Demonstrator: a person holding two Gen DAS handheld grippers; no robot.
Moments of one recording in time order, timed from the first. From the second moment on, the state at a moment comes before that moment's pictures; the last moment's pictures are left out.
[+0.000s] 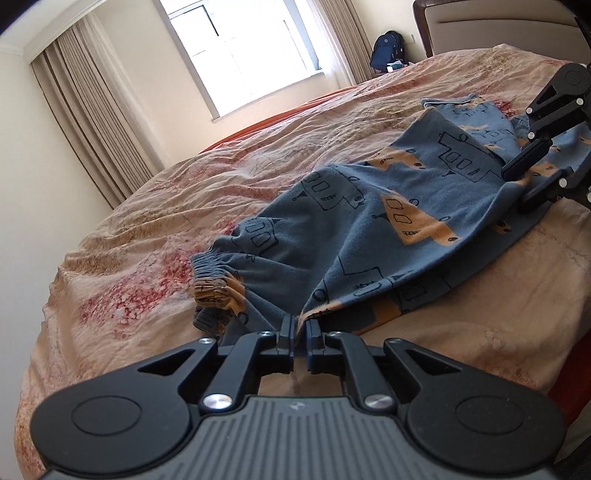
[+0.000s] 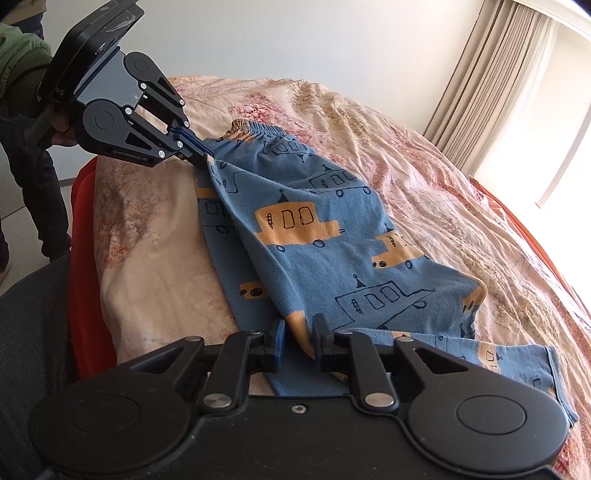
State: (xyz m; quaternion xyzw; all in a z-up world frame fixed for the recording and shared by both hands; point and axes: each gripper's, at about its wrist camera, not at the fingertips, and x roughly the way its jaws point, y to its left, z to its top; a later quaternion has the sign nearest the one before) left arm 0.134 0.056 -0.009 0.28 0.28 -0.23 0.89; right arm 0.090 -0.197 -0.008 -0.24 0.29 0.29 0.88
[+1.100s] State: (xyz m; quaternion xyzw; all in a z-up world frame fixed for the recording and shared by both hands) left arm 0.135 -0.182 0.009 0.06 0.27 -0.32 0.91; right arm 0.067 -0.467 0.002 -0.08 0.29 0.00 0.95
